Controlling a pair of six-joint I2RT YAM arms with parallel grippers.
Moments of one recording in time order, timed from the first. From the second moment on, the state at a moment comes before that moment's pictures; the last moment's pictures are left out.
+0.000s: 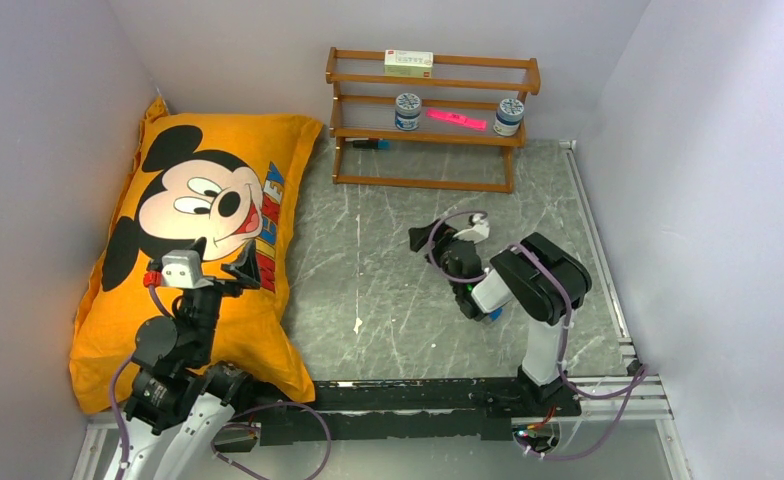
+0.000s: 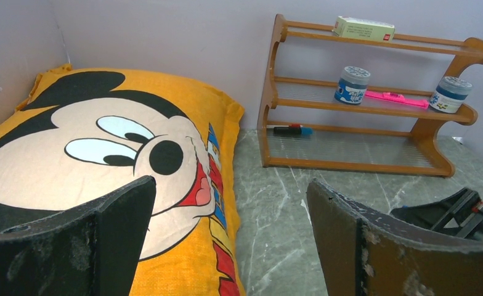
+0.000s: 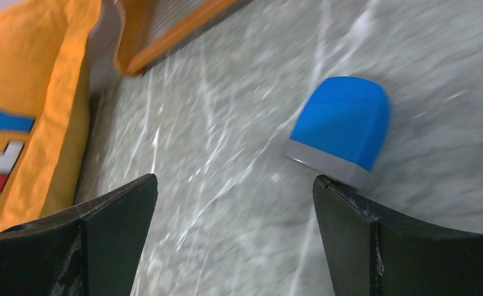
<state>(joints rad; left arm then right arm) -0.42 0.13 0.55 -0.17 -0.33 -0.05 0.58 1.89 0.48 1.18 0.29 0.84</state>
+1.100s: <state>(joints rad) -0.42 0.14 0.55 -0.17 -0.33 -0.05 0.49 1.76 0.66 0.95 0.10 0.81</state>
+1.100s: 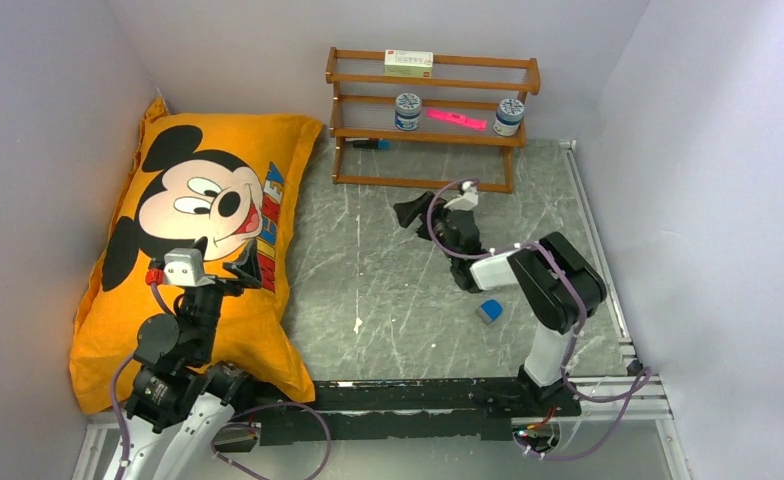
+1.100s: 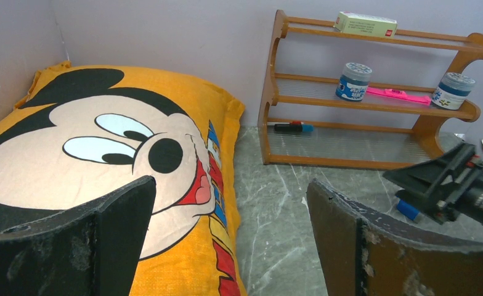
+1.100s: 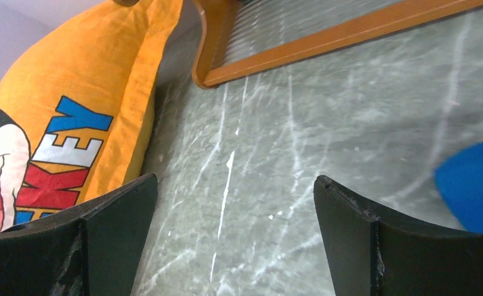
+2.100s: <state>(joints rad) -0.42 0.17 0.55 -0.17 -0.33 -0.05 0.25 1.94 0.65 1.04 0.29 0.87</state>
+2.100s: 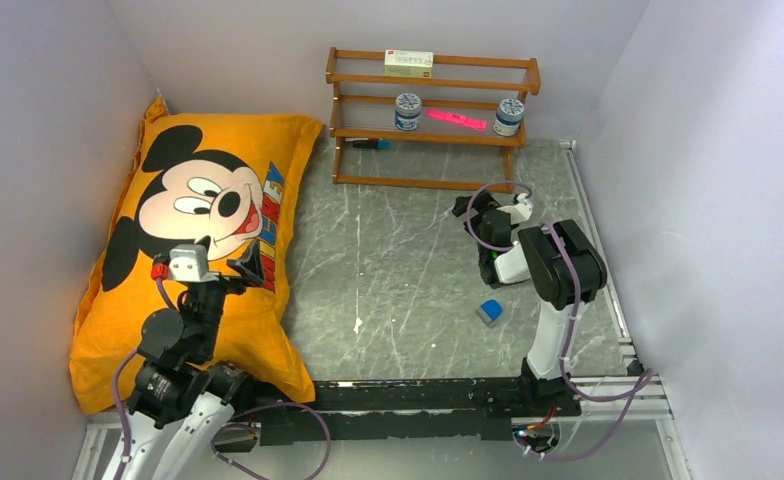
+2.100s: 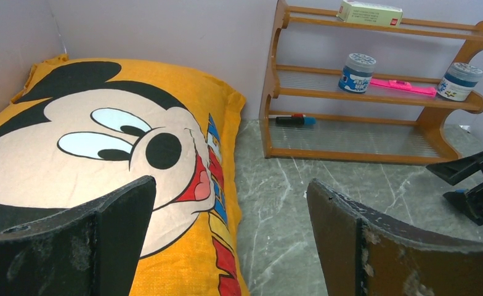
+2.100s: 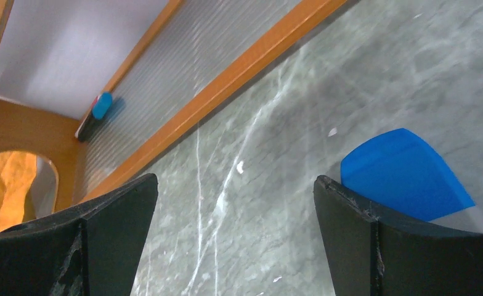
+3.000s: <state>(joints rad) -0.42 0.36 0.59 -0.26 -0.35 -0.09 0.59 1.54 0.58 0.74 -0.15 0.67</state>
